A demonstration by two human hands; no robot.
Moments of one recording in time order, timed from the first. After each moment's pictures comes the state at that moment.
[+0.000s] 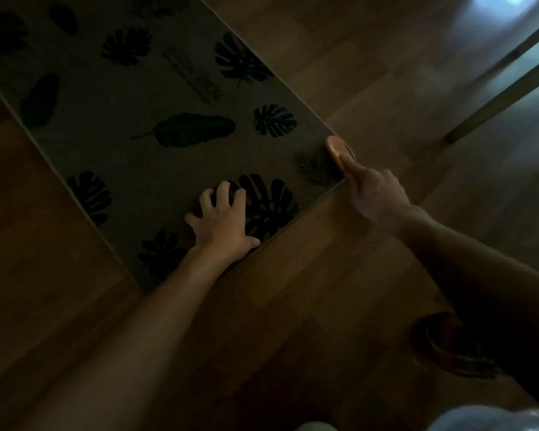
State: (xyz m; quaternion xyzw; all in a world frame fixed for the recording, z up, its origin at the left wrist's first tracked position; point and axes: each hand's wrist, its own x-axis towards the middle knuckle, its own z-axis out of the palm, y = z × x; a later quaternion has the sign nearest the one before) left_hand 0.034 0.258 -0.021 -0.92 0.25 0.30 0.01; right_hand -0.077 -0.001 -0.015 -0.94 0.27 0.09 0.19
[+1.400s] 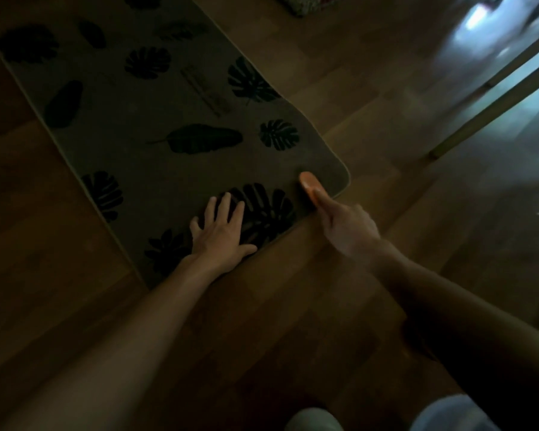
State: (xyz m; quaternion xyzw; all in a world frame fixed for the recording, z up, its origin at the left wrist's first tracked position) left_hand 0.024 0.298 -0.028 -0.91 0.30 0.30 -0.02; right_hand -0.097 0.079 0.001 -0.94 0.25 0.12 0.18
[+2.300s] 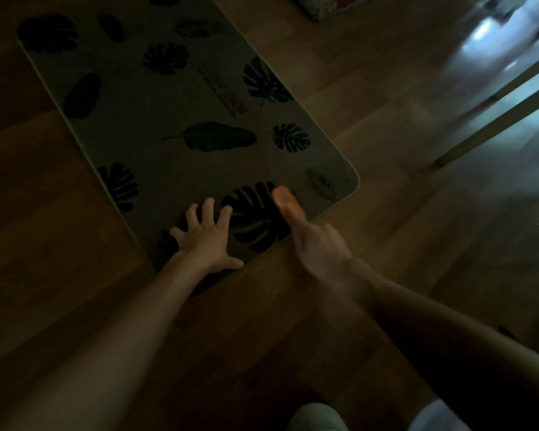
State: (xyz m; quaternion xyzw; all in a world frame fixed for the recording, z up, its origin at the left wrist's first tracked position) left_hand 0.036 0.332 -0.012 -0.90 0.23 0.36 0.05; right_hand -0.095 0.146 -0.018 -0.96 0.14 0.11 0.21
